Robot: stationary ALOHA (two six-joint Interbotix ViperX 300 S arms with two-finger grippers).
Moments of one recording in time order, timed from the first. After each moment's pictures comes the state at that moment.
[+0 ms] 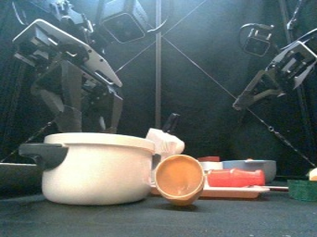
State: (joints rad) left arm -0.20 0.05 0.57 -0.32 0.50 0.52; right arm -0.10 -0.59 1.15 0.02 -0.09 0.05
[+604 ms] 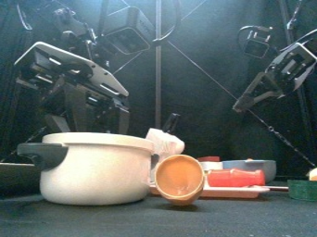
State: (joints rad) left arm -0.20 0.12 0.56 -0.23 0.45 0.52; right arm -0.10 -0.58 1.15 0.03 -0.09 0.05
